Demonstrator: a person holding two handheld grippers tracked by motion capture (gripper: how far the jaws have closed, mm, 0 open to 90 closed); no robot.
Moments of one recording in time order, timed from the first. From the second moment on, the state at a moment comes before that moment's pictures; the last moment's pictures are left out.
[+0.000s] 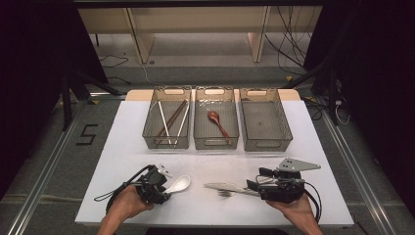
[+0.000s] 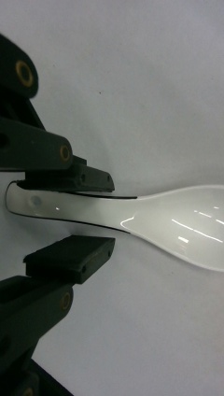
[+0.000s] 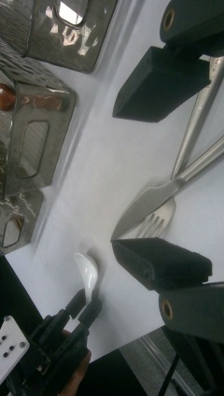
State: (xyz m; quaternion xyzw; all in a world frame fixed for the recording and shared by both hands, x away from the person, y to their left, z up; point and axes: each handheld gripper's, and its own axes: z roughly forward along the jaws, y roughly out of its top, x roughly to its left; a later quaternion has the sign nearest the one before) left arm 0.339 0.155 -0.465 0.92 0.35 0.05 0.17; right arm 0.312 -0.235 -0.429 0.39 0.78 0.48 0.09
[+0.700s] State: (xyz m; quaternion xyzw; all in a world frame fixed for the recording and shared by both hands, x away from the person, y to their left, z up) left arm 0.341 0.152 -0.464 0.92 0.35 0.06 0.19; right arm 0.312 -0.237 -0.428 0.39 0.78 0.48 0.09
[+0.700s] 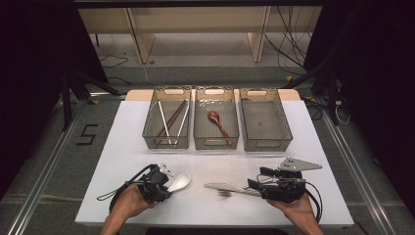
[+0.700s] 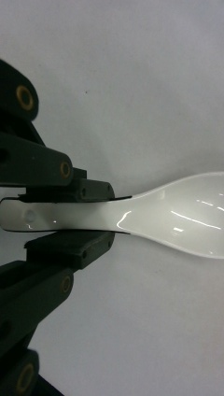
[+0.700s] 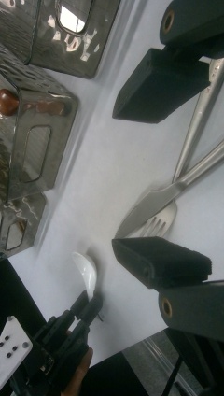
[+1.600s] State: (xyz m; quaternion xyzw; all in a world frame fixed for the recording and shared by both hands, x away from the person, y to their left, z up) left arm 0.361 0.149 -0.425 0.87 0.37 0.06 0.32; right arm 0.312 -0.237 -0.428 0.39 0.78 0.48 0.09
